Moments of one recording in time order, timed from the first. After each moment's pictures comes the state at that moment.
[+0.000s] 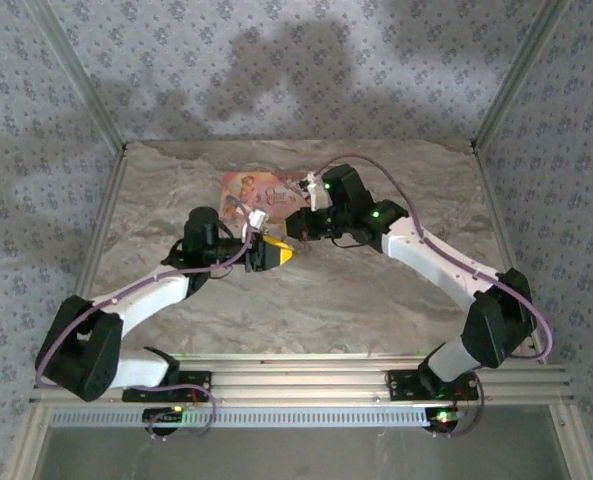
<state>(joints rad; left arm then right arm) -0.46 1.30 0.63 0.41 0.98 -0.56 0.67 1.51 1.28 -0.44 -0.50 0.54</state>
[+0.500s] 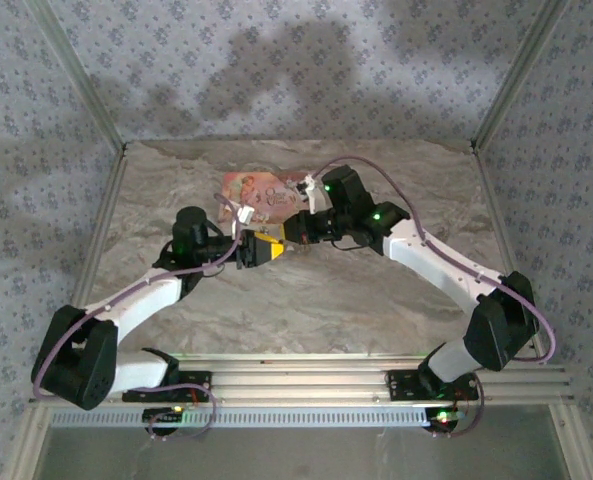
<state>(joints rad) -0.43 1.26 0.61 0.44 1.02 -0.61 0.68 1.49 1.27 -0.44 -0.55 0.54</state>
